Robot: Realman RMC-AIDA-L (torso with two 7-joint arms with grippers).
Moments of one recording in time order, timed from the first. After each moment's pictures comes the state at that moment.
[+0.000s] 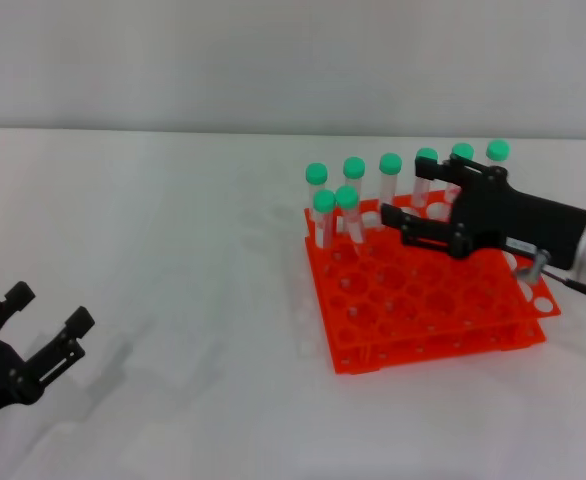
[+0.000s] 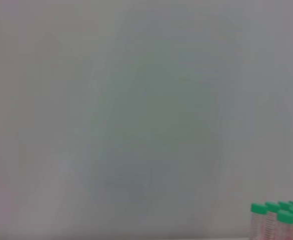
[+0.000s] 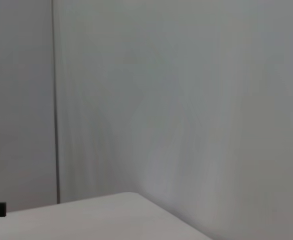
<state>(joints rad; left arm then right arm) -0.25 -2.08 2.85 -0.25 -0.92 1.67 -0.70 0.58 1.95 -1.60 -0.52 -0.84 -1.07 0.96</state>
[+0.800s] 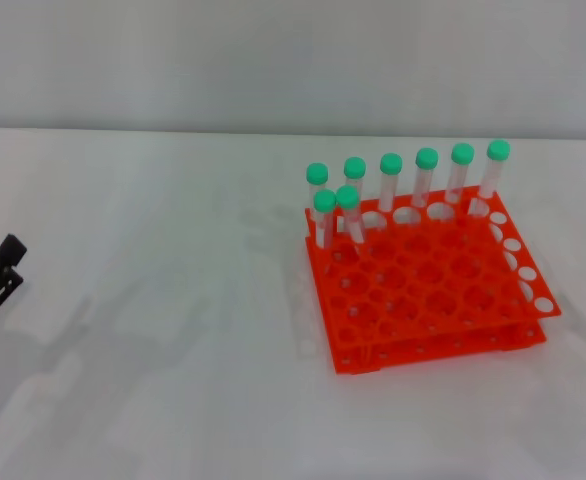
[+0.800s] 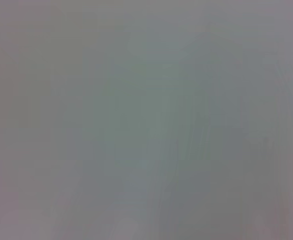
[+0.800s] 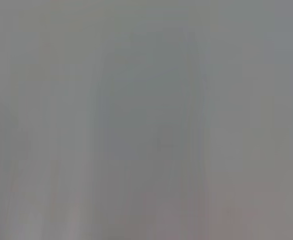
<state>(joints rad) -0.28 -2.08 2.85 -0.26 -1.15 1.67 -0.68 0.20 2.00 -1.16 -0.45 -0.84 -1.41 0.75</state>
